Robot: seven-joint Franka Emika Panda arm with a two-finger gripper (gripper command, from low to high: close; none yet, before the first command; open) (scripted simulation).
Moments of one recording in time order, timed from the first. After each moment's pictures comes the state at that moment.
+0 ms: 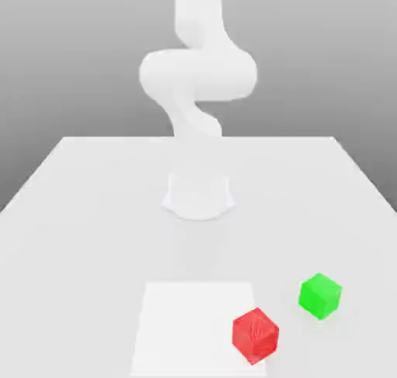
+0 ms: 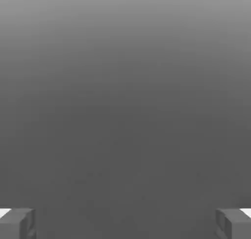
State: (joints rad) arm -0.04 -0.72 0.05 -2.32 -0.01 2.33 0.90
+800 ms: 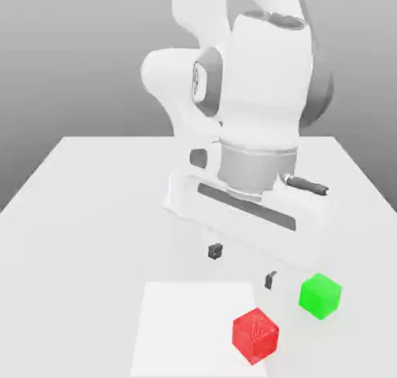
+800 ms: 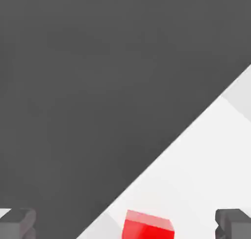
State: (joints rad) arm -0.21 0.06 0.35 -2.51 -0.18 2.65 1.95
